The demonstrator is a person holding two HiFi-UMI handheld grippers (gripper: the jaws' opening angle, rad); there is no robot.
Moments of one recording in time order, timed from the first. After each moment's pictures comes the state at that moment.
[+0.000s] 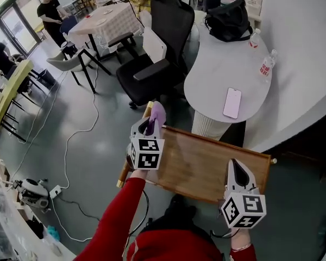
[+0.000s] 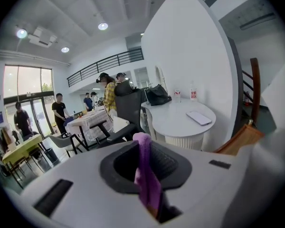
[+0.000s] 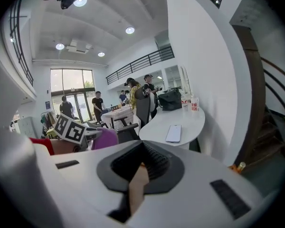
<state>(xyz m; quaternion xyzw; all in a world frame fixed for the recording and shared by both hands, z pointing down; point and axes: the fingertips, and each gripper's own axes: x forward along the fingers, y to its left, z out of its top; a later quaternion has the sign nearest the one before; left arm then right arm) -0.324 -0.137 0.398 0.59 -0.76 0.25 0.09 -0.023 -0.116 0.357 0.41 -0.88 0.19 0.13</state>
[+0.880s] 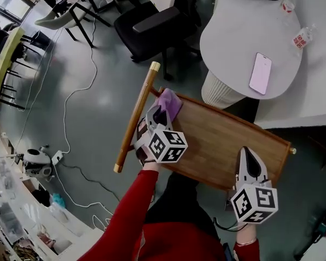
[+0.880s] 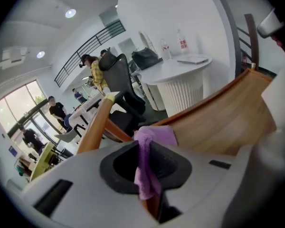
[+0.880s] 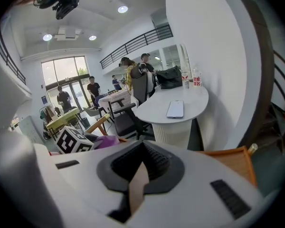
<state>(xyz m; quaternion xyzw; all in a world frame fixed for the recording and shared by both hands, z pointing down) -0.306 -0.111 0.534 0.53 -0.71 0.44 0.14 -0.029 -0.132 0.429 0.39 -0.85 0.26 0.22</state>
